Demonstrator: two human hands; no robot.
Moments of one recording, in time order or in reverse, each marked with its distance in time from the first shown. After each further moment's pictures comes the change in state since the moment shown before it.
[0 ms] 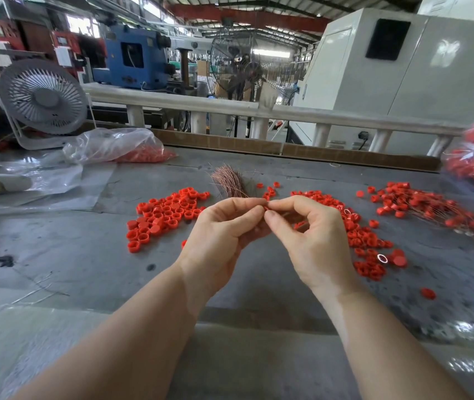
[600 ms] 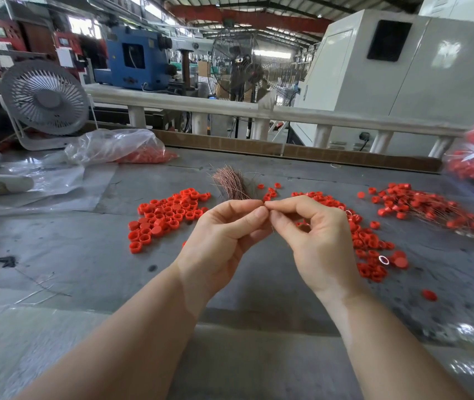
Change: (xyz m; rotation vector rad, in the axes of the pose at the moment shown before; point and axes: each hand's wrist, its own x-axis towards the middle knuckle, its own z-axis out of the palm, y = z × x) left_hand 0.002 -0.002 -0.006 -0.101 0.007 -0.080; right_hand 0.000 -0.005 -0.002 0.090 -0.003 -0.001
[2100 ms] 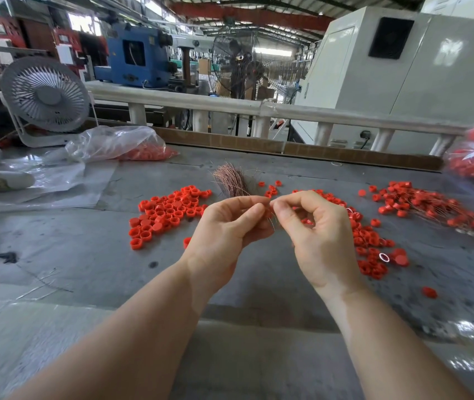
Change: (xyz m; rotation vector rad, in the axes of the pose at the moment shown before) left_hand 0.002 -0.003 0.002 0.292 -0.019 0.115; right_hand 0.000 0.001 0.000 -0.030 0.041 0.061
